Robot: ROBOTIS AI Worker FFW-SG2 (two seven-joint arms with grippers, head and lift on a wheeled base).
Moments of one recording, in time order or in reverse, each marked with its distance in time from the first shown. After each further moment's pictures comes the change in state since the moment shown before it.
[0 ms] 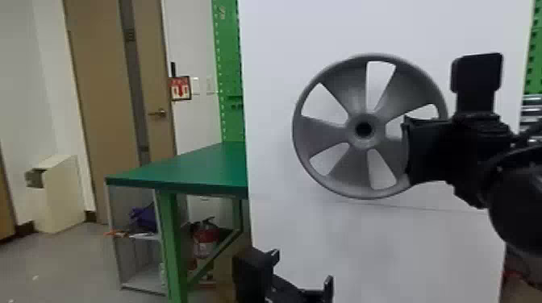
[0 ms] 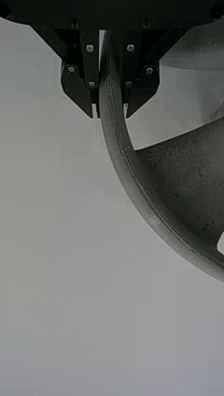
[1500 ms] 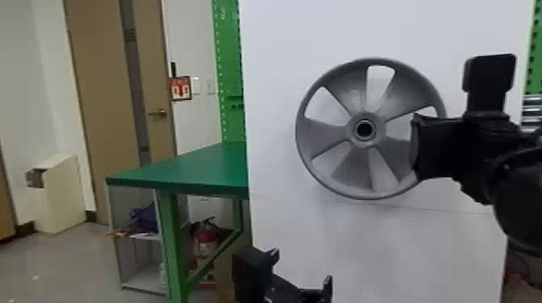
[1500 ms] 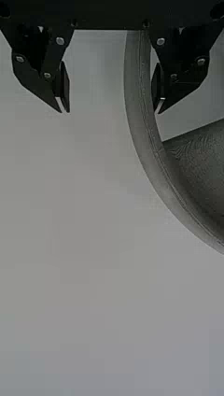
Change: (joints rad) left arm -0.003 0.008 -0.001 0.001 0.005 0.000 0.002; right arm -0.017 0.000 -0.035 0.075 -0.006 -0.071 0.025
